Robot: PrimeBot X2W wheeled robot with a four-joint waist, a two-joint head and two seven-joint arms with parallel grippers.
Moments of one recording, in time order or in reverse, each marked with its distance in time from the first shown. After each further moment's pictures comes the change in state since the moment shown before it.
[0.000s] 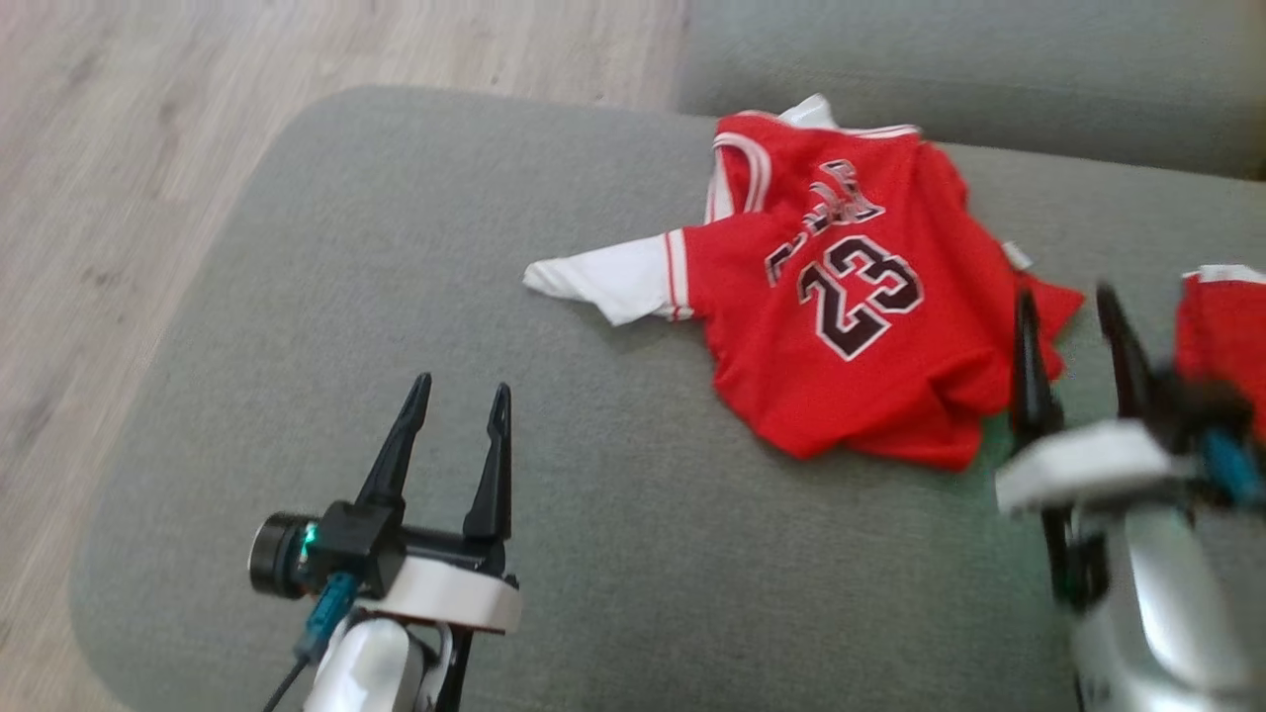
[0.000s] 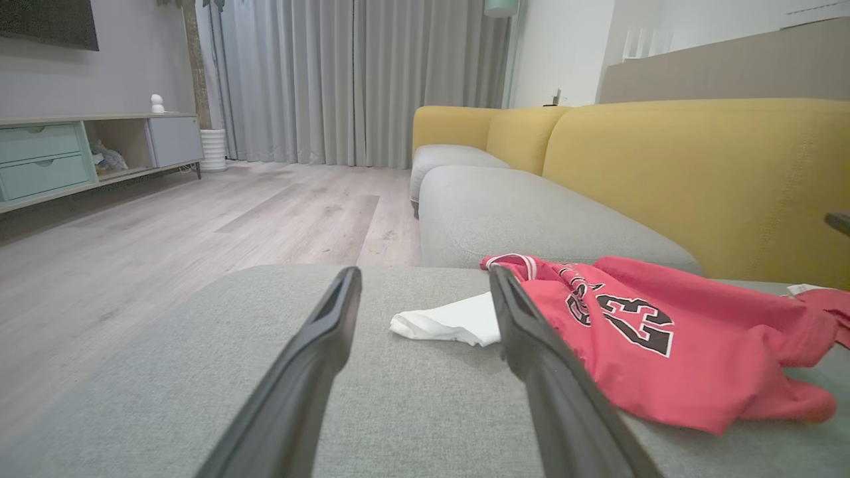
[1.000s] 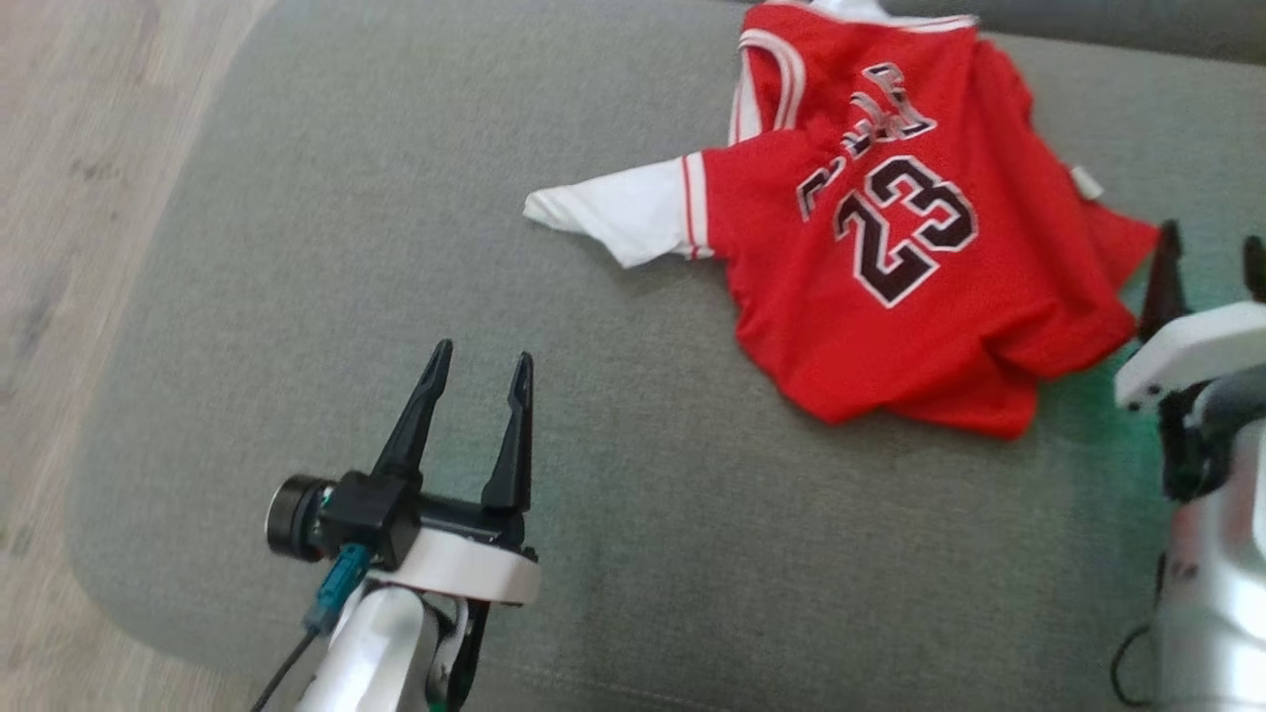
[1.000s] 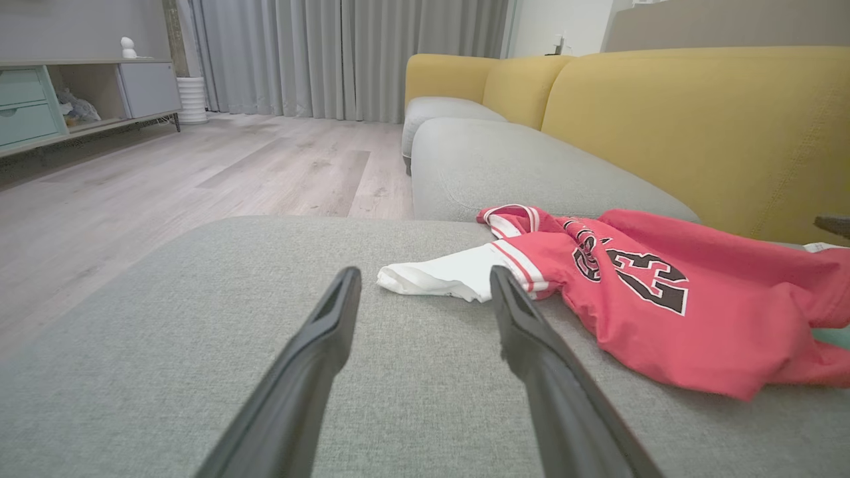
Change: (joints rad) left arm -0.045 0.002 -0.035 -0.011 -0.022 -0.008 0.000; right arm -0.161 0.008 -0.299 0.000 -0.109 0.000 0.323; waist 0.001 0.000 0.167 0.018
